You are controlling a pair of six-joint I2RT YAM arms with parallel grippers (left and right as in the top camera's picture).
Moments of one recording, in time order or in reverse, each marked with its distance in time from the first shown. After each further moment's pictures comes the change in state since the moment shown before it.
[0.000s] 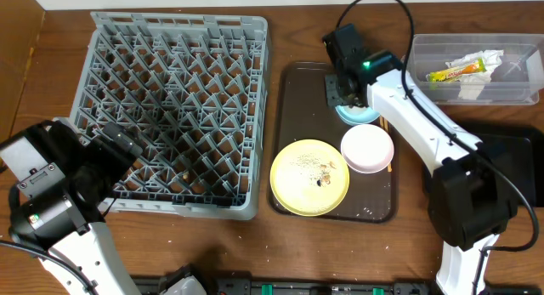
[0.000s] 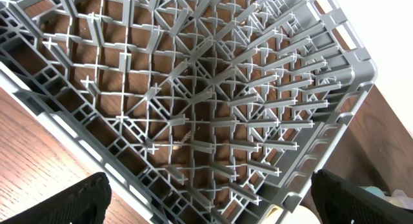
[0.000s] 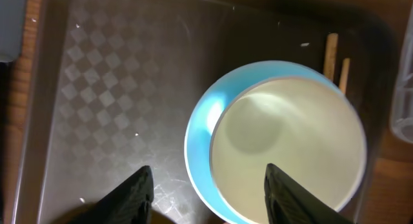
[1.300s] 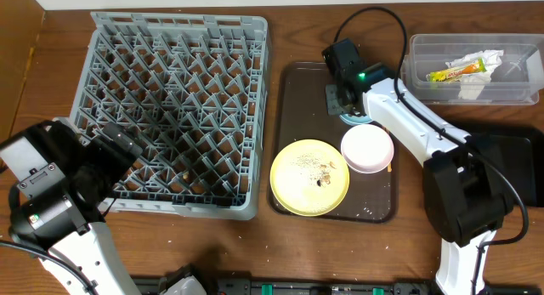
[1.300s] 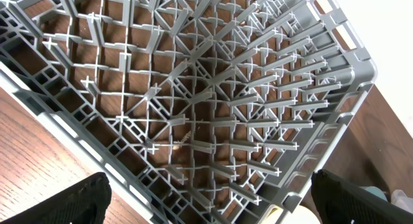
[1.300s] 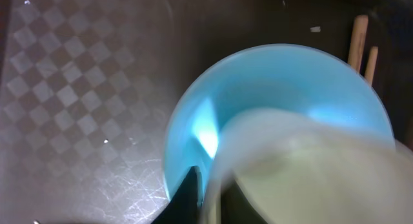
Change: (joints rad) left arm 0.000 0.000 0.000 0.000 0.000 0.000; right arm 0.000 0.027 -0.100 0.105 0.030 -0.015
